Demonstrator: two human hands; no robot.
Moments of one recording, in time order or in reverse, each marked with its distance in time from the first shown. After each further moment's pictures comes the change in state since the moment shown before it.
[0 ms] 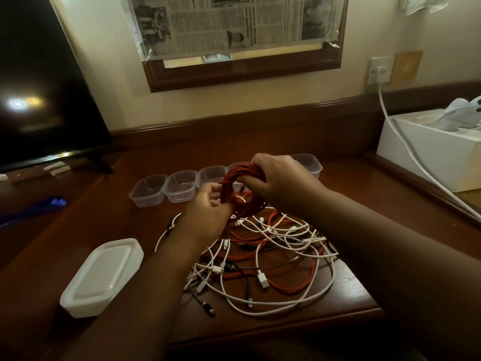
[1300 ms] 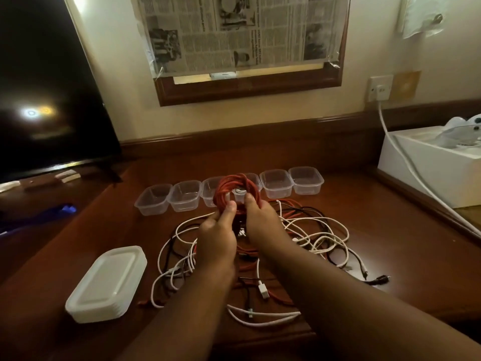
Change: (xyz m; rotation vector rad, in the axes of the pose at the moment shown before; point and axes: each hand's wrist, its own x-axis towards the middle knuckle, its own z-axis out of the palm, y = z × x) left_hand -0.012 -0.008 0.041 -0.609 0.262 -0.131; right_hand -0.017 -0.037 0.064 1.126 0.153 0.687
